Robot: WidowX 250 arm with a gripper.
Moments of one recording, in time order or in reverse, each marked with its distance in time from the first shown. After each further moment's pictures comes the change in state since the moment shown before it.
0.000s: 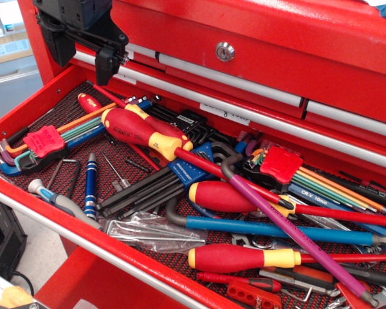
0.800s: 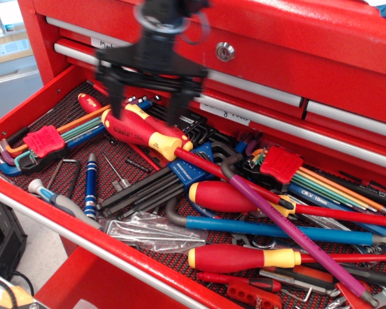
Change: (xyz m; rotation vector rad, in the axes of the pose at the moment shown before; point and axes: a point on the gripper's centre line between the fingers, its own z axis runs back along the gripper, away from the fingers) arm -0.027 -0.101 0.014 0.063 0.161 0.508
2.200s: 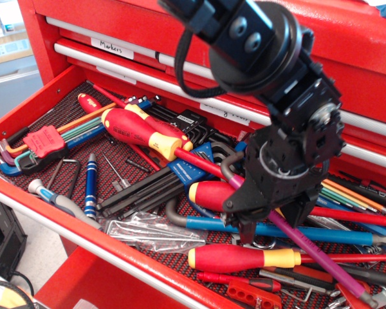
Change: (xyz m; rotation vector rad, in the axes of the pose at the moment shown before) arm -0.092 -0.116 -0.052 -0.274 0.049 0.320
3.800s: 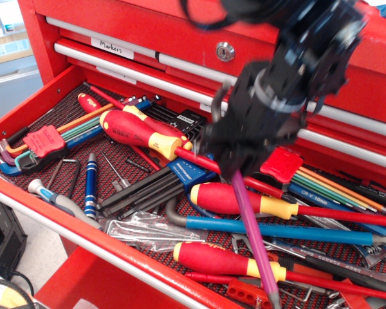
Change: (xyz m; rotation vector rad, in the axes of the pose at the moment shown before) arm 0.051 0.014 0.071 0.303 -0.180 -0.053
